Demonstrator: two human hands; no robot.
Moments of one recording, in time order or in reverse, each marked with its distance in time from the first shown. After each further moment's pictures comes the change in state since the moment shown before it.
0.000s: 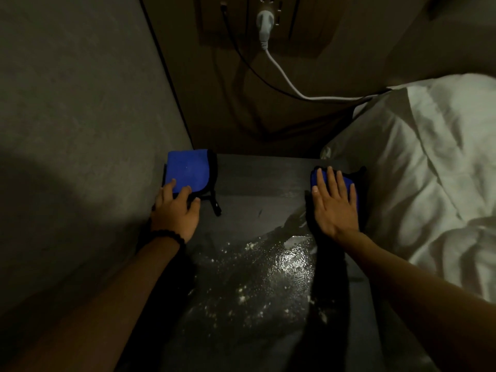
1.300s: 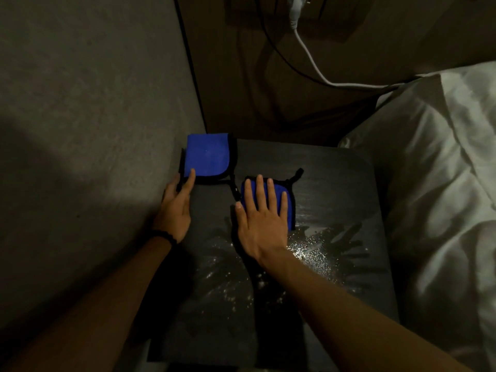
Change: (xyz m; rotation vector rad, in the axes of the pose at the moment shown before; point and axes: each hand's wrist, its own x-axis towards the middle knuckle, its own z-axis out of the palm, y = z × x) left_hand -0.012 -0.066 0.009 -0.213 0.054 0.219; right_hand -0.077 -0.186 0.055 -0.012 -0.091 -0.202
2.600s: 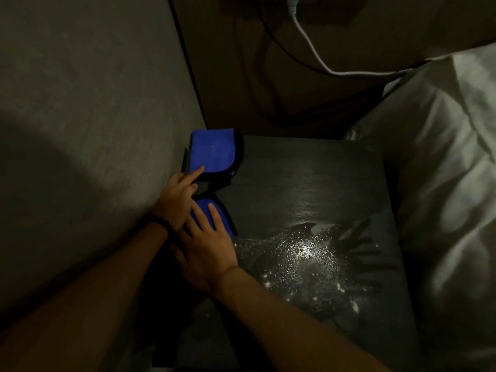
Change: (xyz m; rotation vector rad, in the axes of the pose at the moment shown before) left_hand 0.028 0.005 -0.011 -0.009 -0.085 0.051; right_hand -0.023 -0.093 0.031 0.074 0.017 -0.508
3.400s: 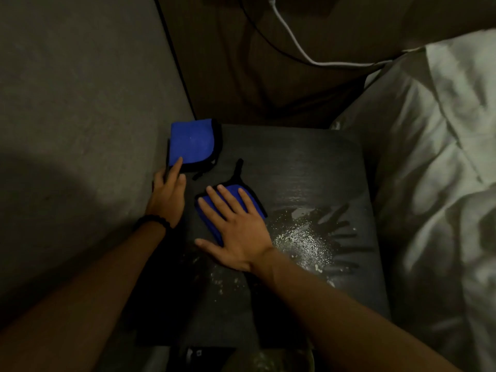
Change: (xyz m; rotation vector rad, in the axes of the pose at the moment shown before) left_hand -0.018 0.007 0.031 -0.061 0.218 -0.188; right_hand -0.058 0.080 -0.026 -0.169 -0.019 -0.005
